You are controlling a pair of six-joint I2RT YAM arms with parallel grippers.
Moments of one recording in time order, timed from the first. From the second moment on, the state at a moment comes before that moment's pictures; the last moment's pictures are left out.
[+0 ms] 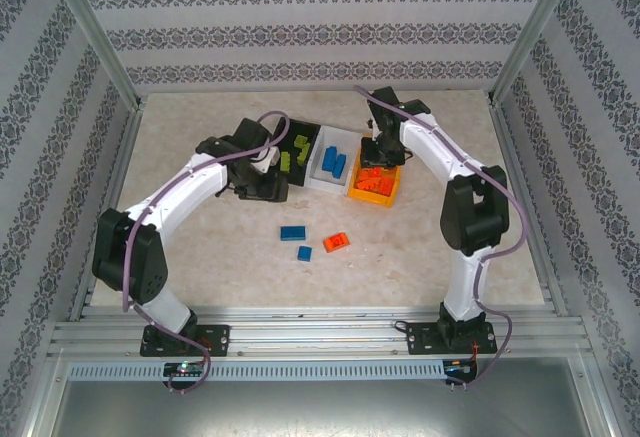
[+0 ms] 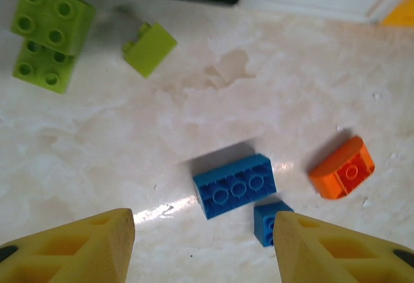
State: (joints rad) left arm -0.41 1.62 1.33 -0.95 0.21 -0.27; right arm 0.31 2.01 1.75 -1.07 -0.11 0.35
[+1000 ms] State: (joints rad) left arm -0.56 1.51 1.01 -0.74 0.35 0.68; right arm 0.36 1.65 1.31 -0.89 -0.30 0.41
